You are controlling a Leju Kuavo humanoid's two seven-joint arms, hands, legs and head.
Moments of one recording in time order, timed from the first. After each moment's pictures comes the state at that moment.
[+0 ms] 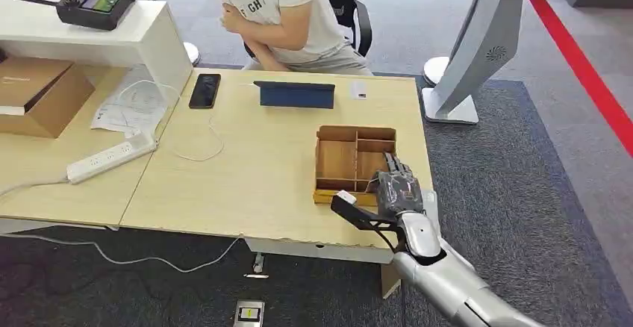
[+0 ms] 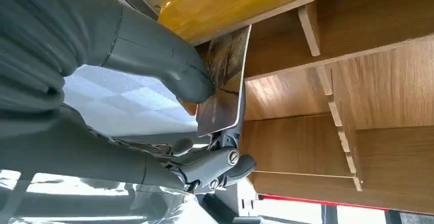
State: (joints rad) left arm -0.15 0.12 -1.12 -0.24 1.25 0.31 -0.14; right arm -0.53 -0.21 0.81 -0.77 0.85 -0.39 0.34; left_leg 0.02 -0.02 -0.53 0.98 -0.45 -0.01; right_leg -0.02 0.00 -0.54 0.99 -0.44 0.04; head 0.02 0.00
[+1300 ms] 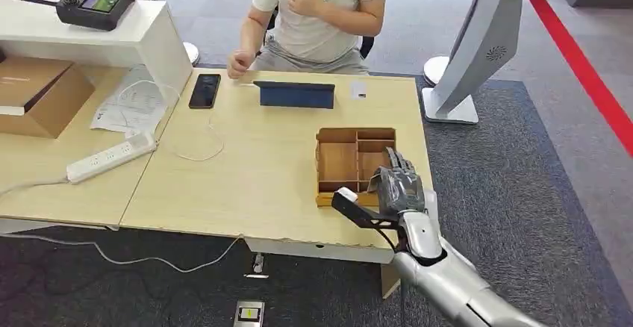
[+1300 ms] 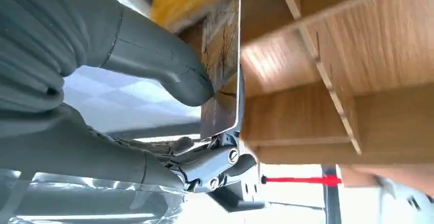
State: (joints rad) left arm -0.15 0.12 -1.12 -0.24 1.24 0.32 -0.14; right arm -0.53 -0.23 0.82 -0.82 0.88 -0.45 0.36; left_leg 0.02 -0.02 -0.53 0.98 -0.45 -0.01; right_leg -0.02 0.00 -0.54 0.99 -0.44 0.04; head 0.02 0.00
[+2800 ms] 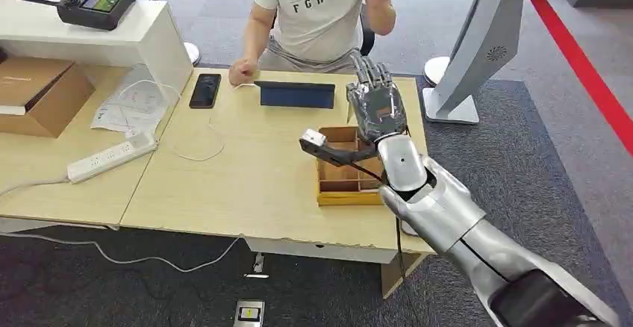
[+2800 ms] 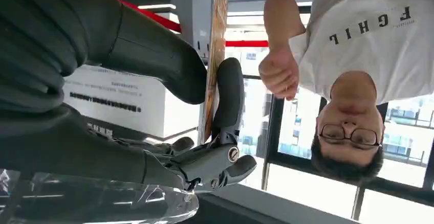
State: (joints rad) left arm -0.19 0.07 -1.12 -0.24 1.19 0.34 -0.11; right arm -0.88 -0.16 0.87 -0.87 1.20 -0.25 0.35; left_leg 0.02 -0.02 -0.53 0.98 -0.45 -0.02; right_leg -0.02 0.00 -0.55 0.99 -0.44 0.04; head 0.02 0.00
